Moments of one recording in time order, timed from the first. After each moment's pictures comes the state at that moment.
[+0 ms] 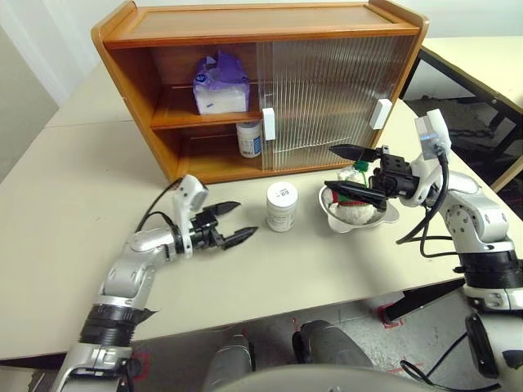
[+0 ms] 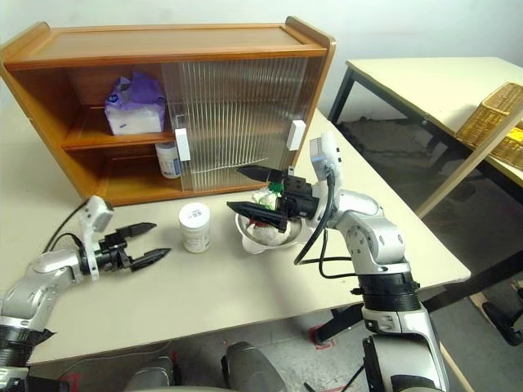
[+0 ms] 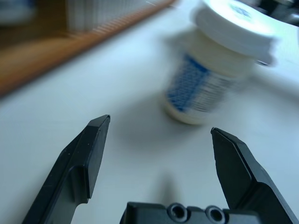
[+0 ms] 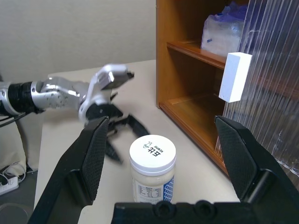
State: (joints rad) left arm -0.13 0.51 -0.04 0.04 -0.35 0.30 -0.99; right arm -0.46 -0.52 -0.03 0.01 0.62 0.35 1.22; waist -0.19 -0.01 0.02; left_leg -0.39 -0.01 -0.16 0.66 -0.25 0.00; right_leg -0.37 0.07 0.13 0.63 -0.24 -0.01
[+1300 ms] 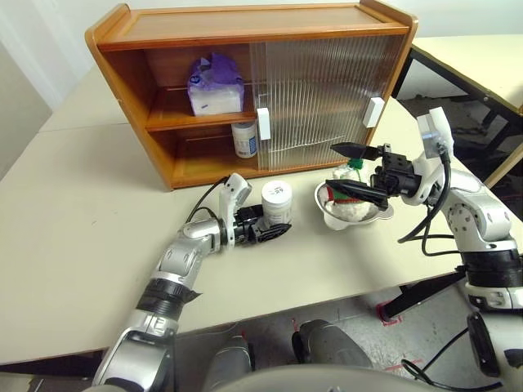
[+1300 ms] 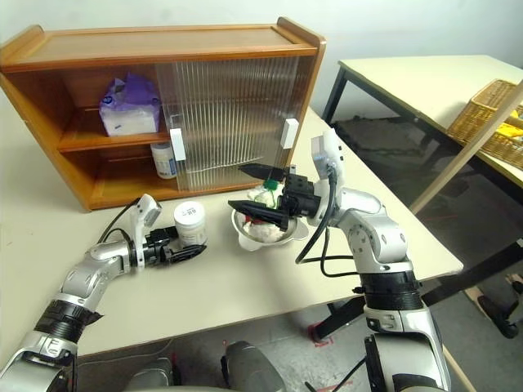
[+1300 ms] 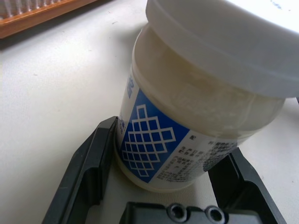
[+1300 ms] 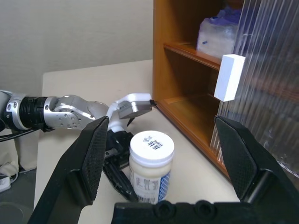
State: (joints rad) left arm -0.29 0.33 -0.11 0.27 -0.25 0.25 -0.85; right arm -0.46 -0.53 -0.03 0.01 0.62 0.34 1.22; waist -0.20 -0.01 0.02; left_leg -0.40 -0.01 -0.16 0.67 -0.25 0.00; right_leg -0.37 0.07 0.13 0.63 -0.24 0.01
